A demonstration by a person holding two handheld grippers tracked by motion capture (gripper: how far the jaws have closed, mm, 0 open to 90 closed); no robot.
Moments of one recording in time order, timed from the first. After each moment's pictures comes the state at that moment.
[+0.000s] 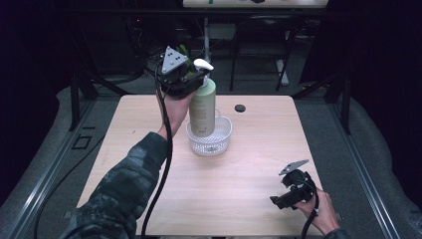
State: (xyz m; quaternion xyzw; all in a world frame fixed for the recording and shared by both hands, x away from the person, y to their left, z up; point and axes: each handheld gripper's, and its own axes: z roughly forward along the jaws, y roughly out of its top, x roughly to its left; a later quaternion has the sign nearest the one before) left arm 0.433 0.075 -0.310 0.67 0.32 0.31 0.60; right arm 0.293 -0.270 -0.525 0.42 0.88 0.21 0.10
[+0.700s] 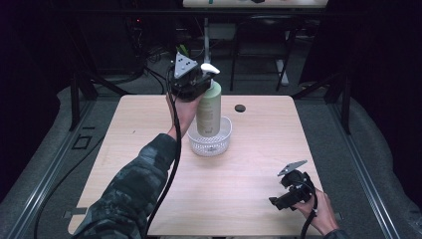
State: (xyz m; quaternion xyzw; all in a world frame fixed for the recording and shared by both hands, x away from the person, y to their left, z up) left arm 0.450 0.058 -0.336 0.67 0.33 0.31 0.59; right arm 0.294 -0.268 -0.528 0.42 0.88 0.21 0.10
